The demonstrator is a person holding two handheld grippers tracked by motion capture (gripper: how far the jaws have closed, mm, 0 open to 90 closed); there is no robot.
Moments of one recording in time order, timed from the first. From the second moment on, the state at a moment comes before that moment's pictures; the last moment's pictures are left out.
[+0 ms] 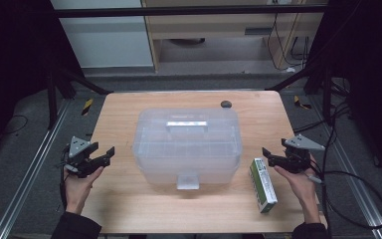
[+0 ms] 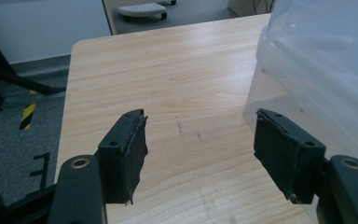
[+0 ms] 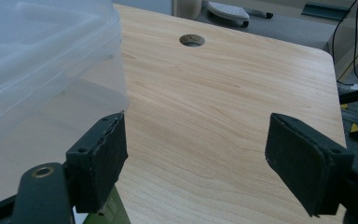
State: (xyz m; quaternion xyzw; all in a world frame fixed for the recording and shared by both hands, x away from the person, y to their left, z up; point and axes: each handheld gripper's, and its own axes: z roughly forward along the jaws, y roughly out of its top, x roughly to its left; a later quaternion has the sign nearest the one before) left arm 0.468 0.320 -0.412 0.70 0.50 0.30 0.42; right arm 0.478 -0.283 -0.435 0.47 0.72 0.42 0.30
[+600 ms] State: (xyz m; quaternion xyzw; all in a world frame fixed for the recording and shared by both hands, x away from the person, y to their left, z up) left arm 0.459 0.308 -0.378 0.71 0.46 0.30 0.44; right arm 0.478 -0.285 -0.437 0.47 0.72 0.41 0.29
